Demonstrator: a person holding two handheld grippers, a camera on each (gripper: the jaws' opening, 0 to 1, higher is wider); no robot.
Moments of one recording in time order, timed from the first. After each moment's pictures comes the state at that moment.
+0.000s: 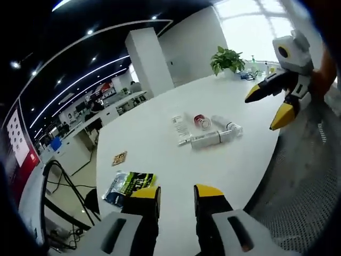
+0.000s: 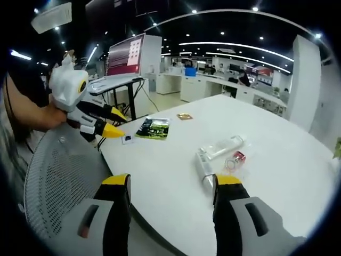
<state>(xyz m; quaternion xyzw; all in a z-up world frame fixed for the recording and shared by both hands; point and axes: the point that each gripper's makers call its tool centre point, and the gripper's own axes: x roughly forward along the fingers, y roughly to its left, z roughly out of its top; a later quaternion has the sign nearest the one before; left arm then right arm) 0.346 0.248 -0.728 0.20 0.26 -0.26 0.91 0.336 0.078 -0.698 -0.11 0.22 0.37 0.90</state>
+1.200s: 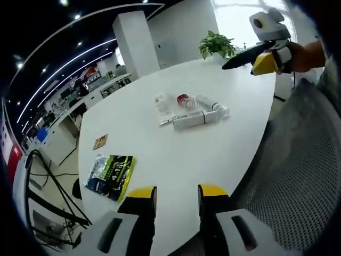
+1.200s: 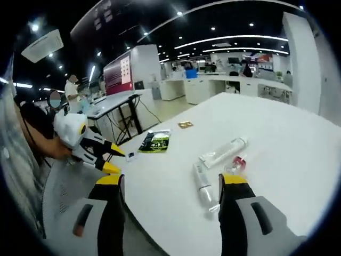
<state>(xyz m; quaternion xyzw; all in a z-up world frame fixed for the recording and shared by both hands) 0.332 0.242 -0.764 0.20 0.34 -0.28 0.87 0.390 0.059 -0.665 -0.06 0.21 0.42 0.88</state>
